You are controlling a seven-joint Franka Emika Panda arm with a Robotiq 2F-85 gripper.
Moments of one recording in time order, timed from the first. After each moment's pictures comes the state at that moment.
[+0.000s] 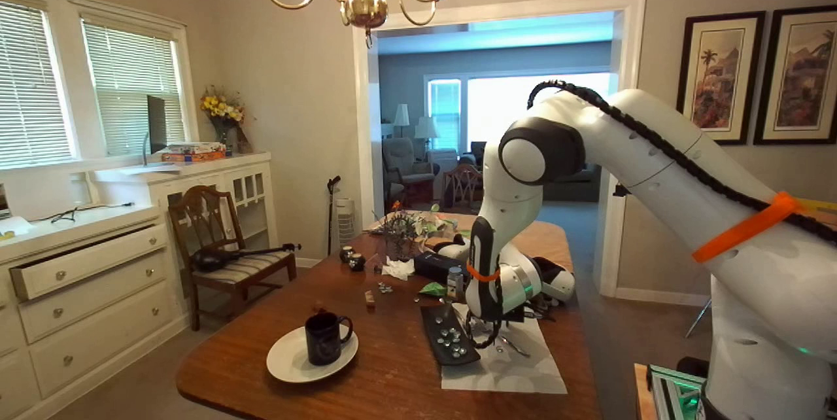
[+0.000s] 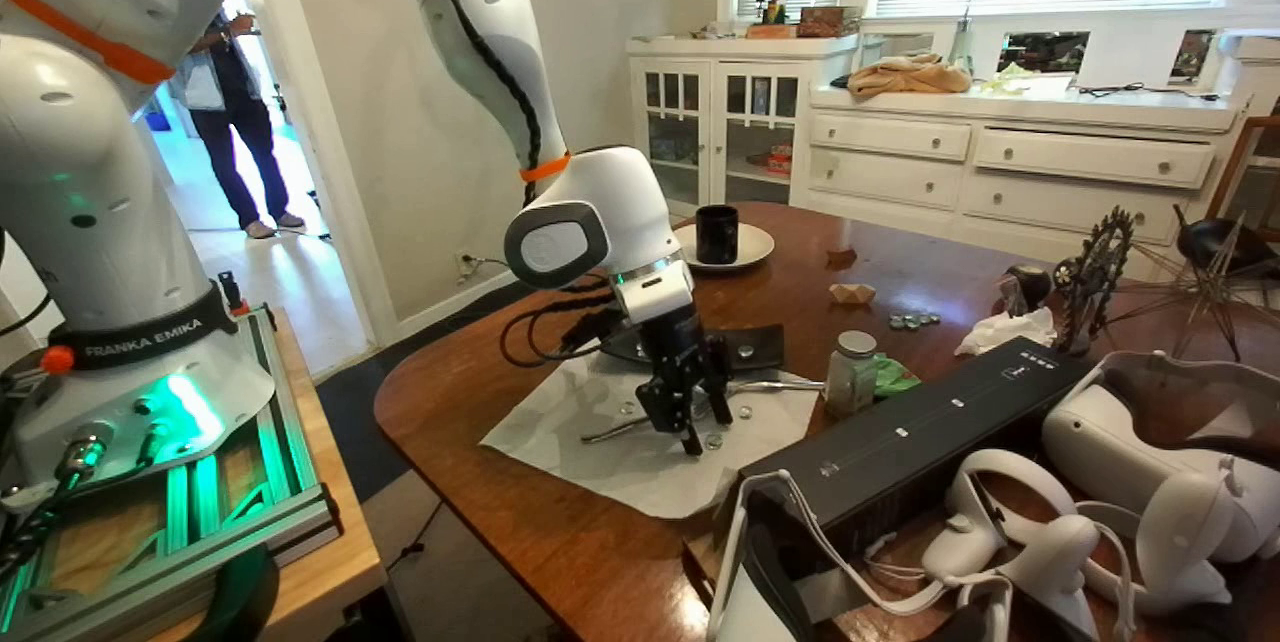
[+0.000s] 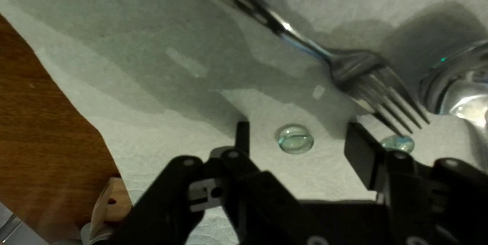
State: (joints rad) arm 0.03 0.78 -0.51 -2.27 0.33 3.21 0.69
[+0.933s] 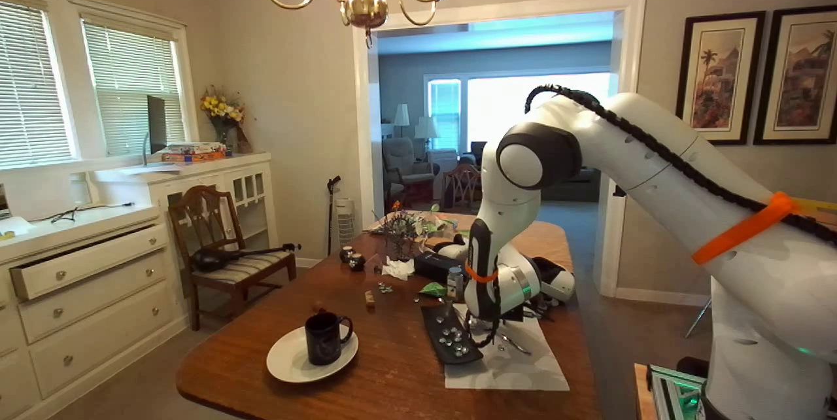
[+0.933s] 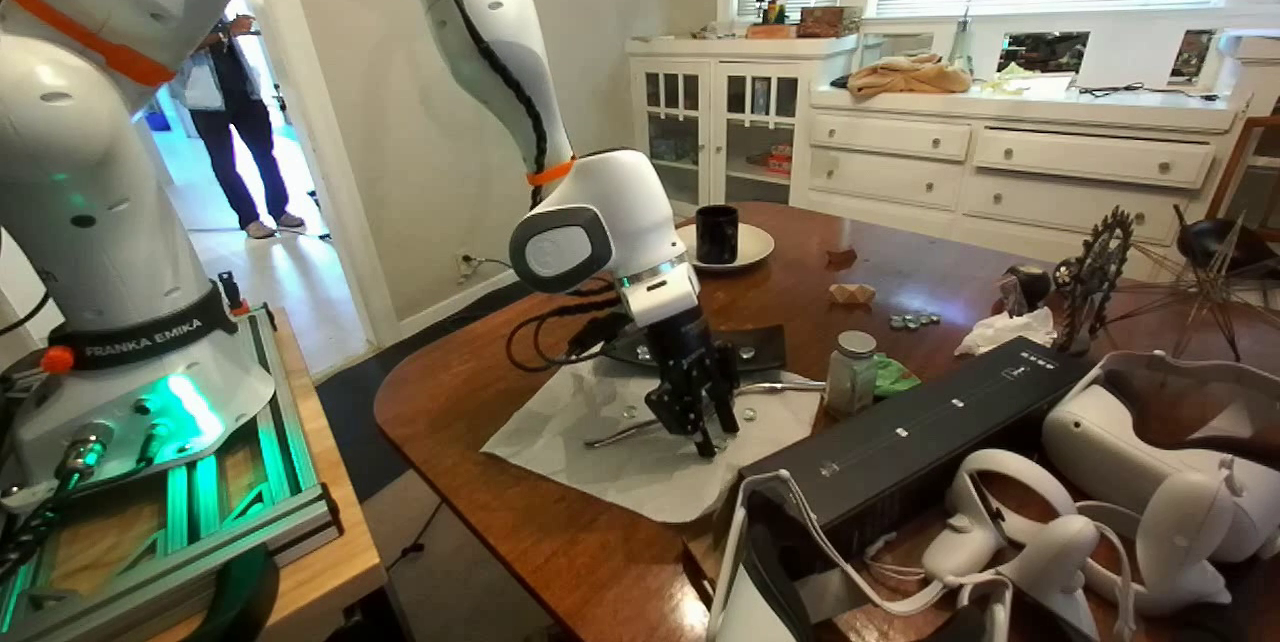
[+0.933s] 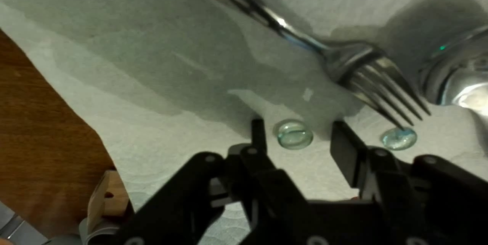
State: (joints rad) arm 0.03 0.81 -0.52 -2.25 0.36 3.22 0.68
